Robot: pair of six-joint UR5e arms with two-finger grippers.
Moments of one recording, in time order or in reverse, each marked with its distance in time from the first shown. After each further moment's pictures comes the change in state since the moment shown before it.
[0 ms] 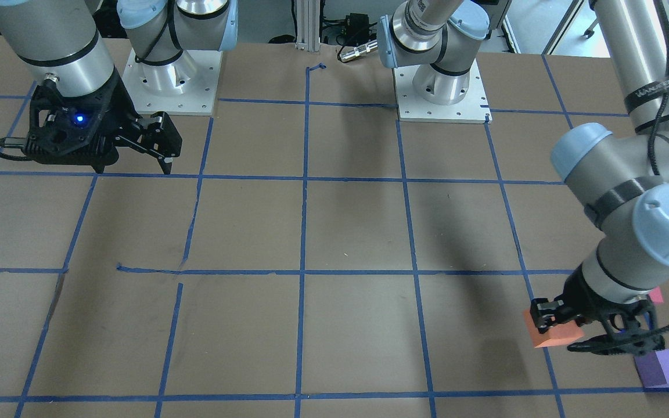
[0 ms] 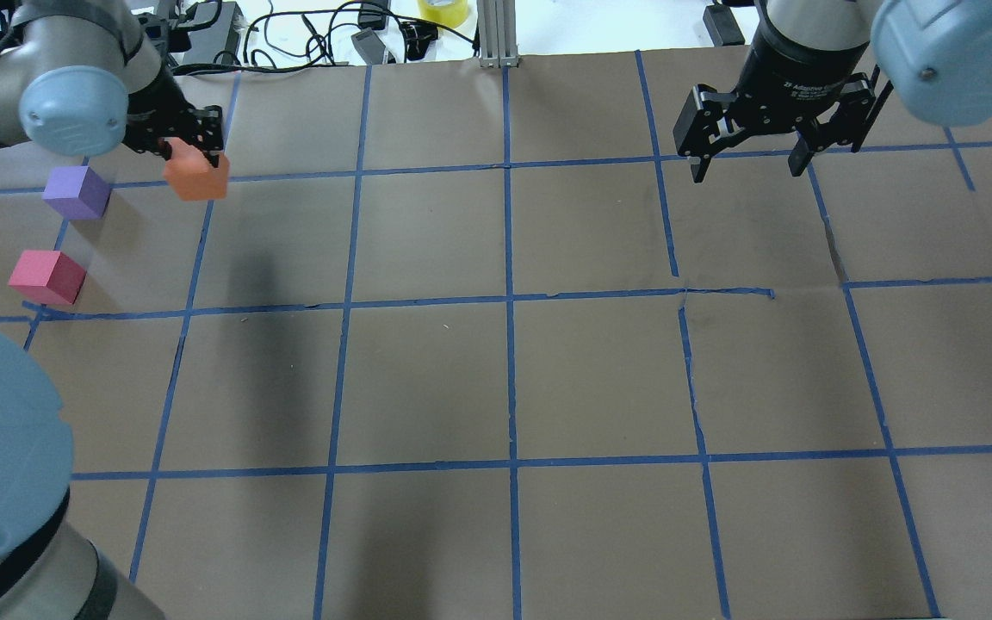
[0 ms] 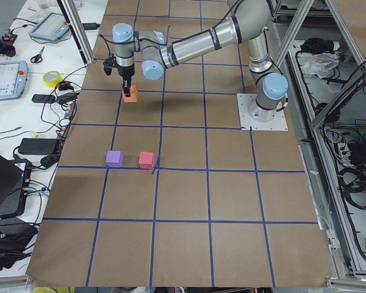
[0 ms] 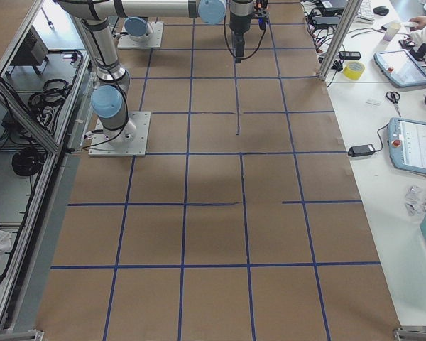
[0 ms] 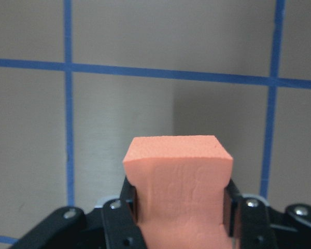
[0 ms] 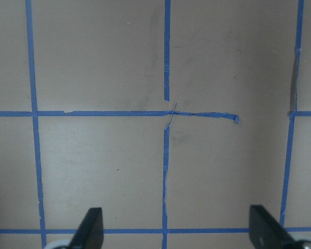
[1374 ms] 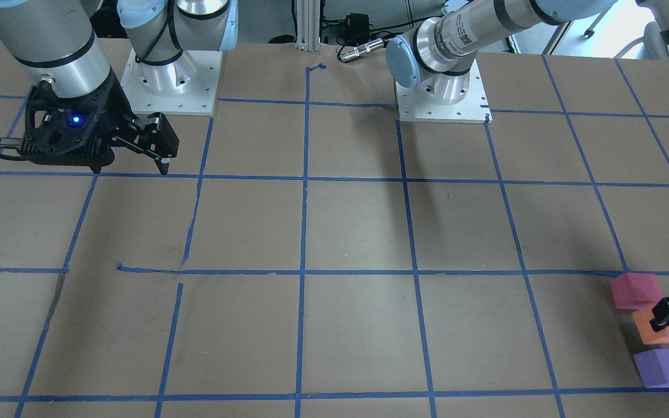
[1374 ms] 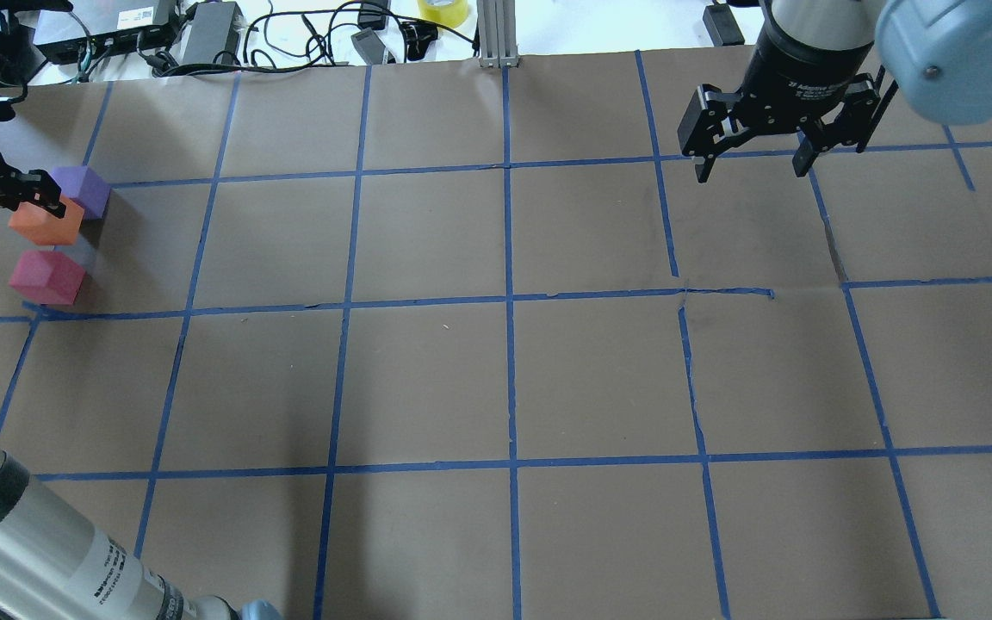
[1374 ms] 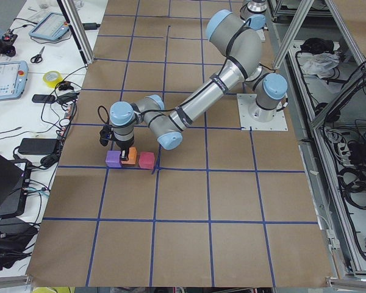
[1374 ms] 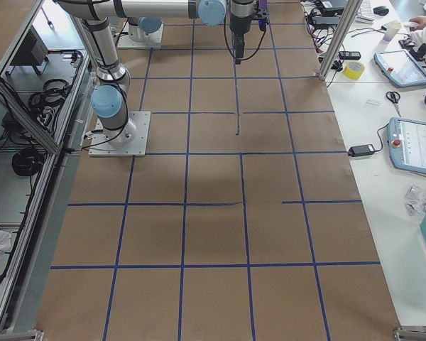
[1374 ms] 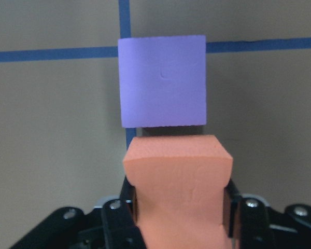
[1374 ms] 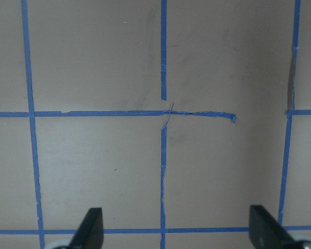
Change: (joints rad) left arm 0.344 -0.168 0.067 0.096 -0.118 0.407; right arm -0.008 0.000 0.002 0.003 -0.002 -0.001
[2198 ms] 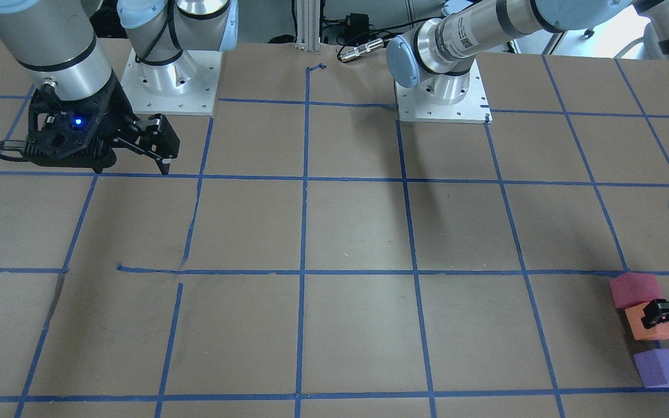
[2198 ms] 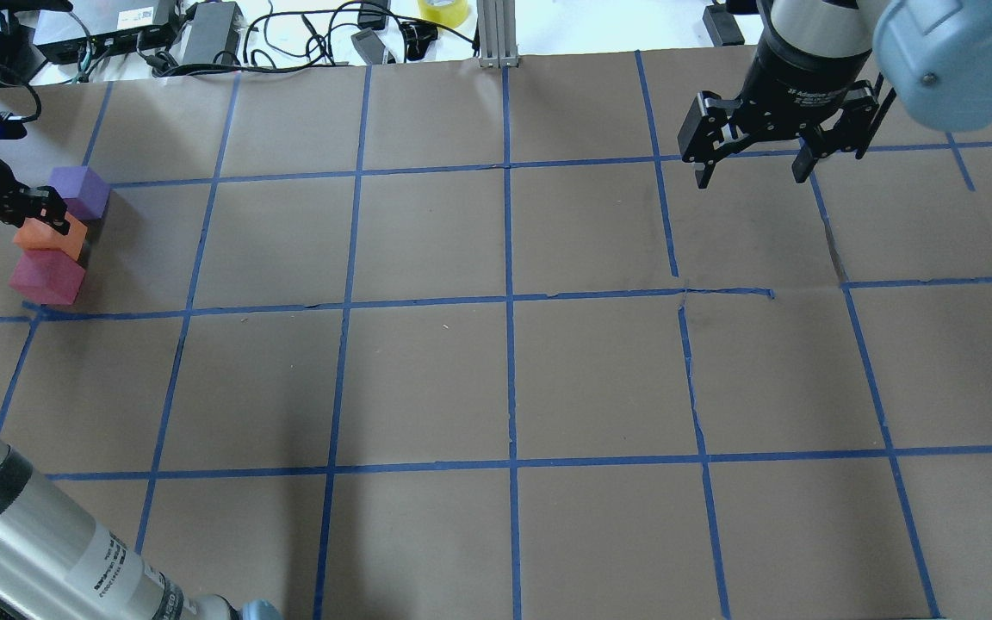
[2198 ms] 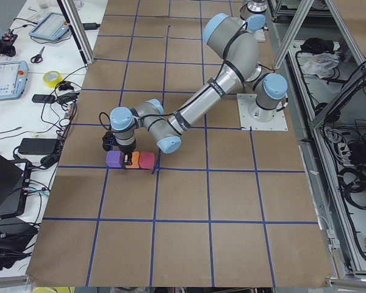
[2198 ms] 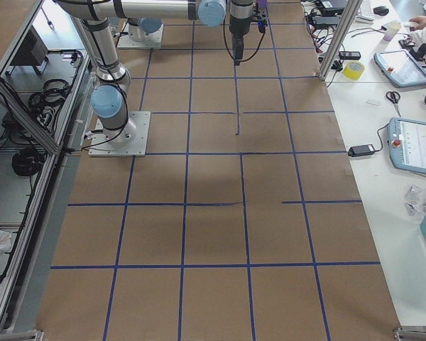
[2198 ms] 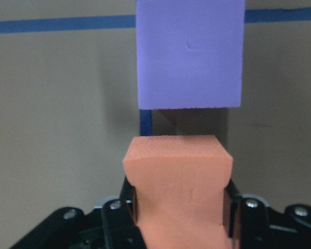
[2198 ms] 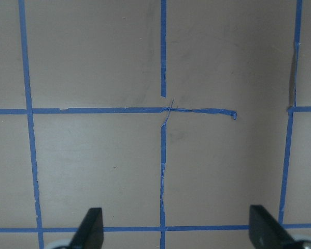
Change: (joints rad) left arm 0.000 -0.037 -0.002 -0.003 0.048 -0.008; right arm -0.001 -0.002 0.011 -0.001 0.000 -0.001
